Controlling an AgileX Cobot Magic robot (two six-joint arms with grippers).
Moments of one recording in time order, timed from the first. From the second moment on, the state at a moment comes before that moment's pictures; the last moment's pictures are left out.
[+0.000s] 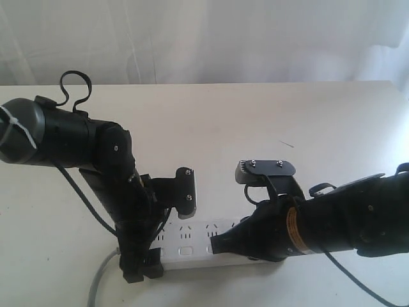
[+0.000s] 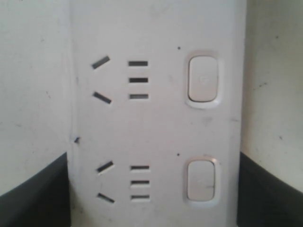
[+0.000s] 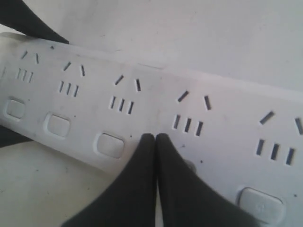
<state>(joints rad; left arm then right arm) -0.56 1.87 -1.04 -0.29 0.68 1.08 0.60 1.67 -0.57 -1.43 -0.23 1.74</state>
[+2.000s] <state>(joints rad) -0.56 1.87 -1.05 -0.31 0.69 1.13 0.61 1.45 -0.41 -1.47 -0.09 1.68</state>
